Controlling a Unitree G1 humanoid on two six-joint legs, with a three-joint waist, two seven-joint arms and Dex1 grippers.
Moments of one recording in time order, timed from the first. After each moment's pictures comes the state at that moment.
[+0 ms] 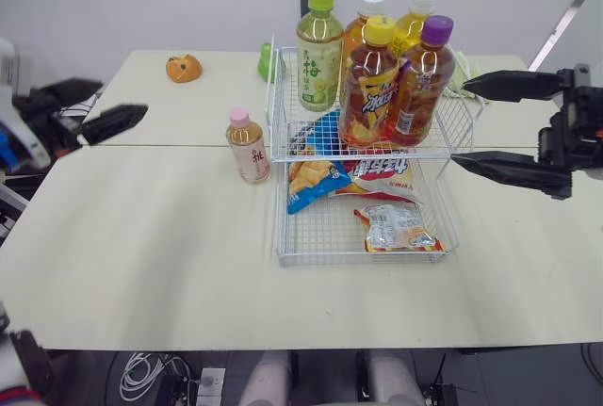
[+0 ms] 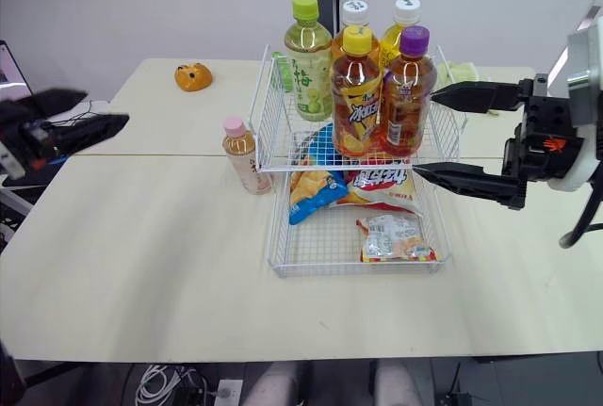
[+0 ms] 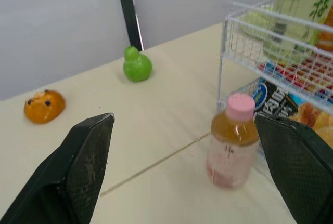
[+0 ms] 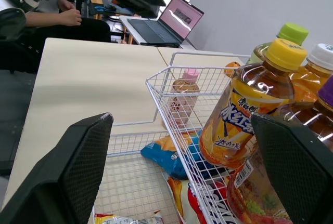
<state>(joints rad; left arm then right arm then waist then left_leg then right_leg) -0.45 0.97 0.59 -0.08 -0.51 0.82 -0.91 -0.58 -1.09 -0.33 -0.41 0.98 0.71 1.03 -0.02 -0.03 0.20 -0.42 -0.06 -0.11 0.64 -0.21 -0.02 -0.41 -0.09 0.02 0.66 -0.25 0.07</state>
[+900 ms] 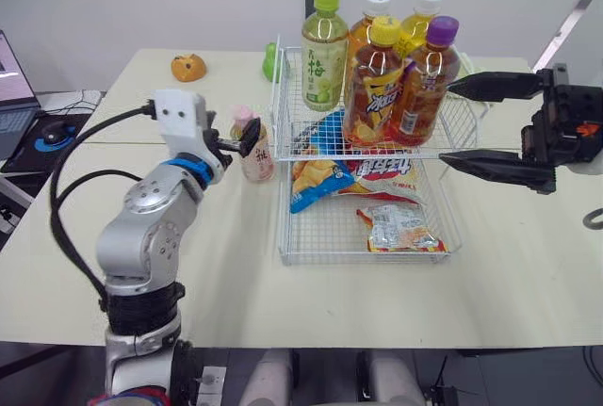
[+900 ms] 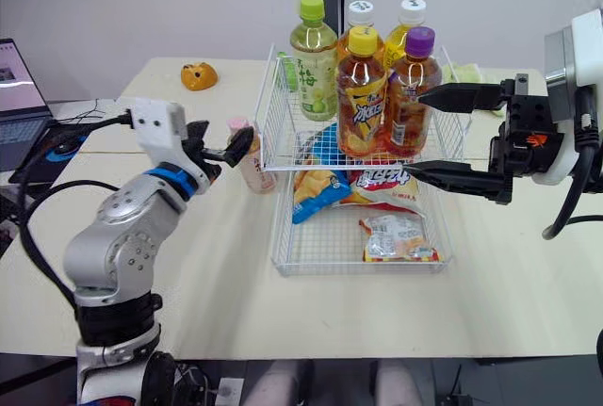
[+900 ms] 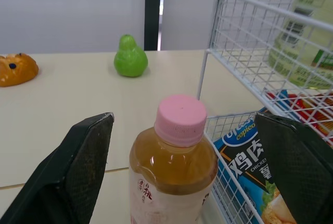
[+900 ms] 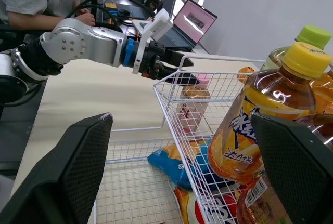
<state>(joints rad) -0.56 0.35 0.20 -0.28 -0.37 0.77 -0.16 -0.64 -1.06 -0.27 -0.37 0.94 0.70 1.06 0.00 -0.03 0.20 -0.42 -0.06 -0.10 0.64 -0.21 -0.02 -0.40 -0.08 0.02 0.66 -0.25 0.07</state>
